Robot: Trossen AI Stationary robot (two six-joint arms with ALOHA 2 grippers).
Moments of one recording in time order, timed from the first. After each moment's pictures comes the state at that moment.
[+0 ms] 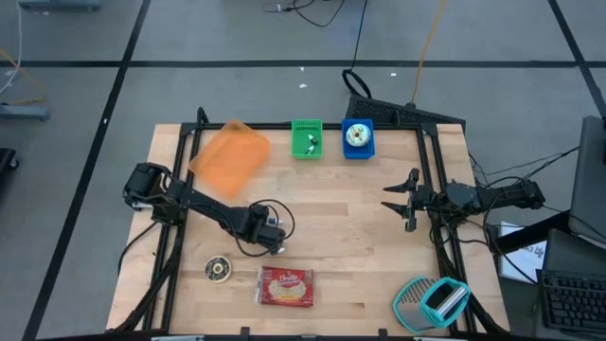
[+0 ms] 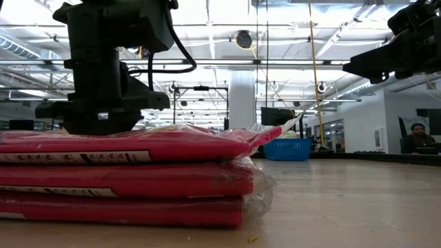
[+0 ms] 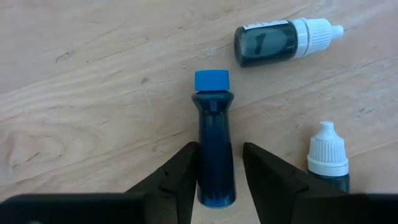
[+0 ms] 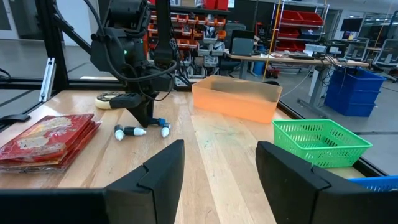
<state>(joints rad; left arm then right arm) -0.27 1.78 1.00 -0.71 -0.17 -1.52 0.19 0.01 0.08 -0.11 0.34 -0.04</state>
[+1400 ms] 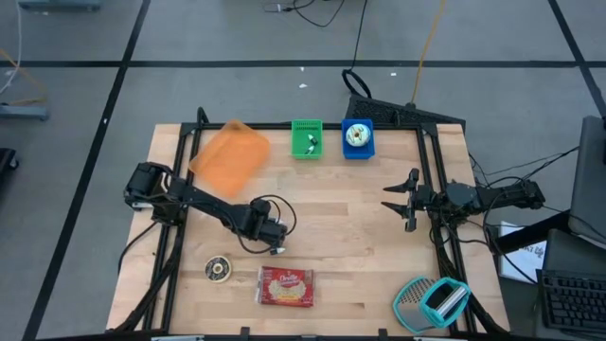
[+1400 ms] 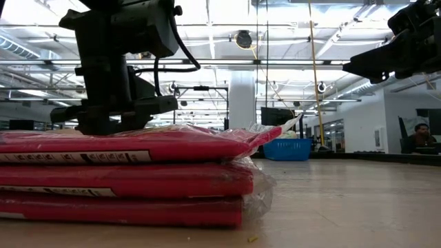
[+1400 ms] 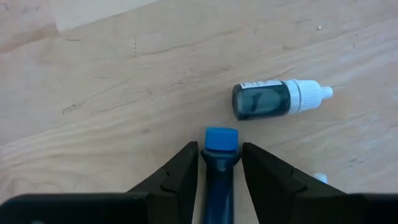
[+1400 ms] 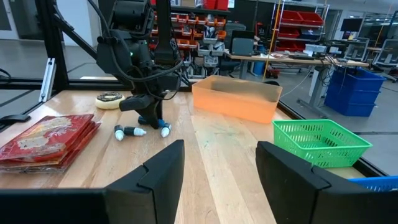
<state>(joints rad) -0.25 1.78 1.00 -0.71 -0.23 -1.51 0.19 0.01 0.08 -0.11 0.34 -0.04</state>
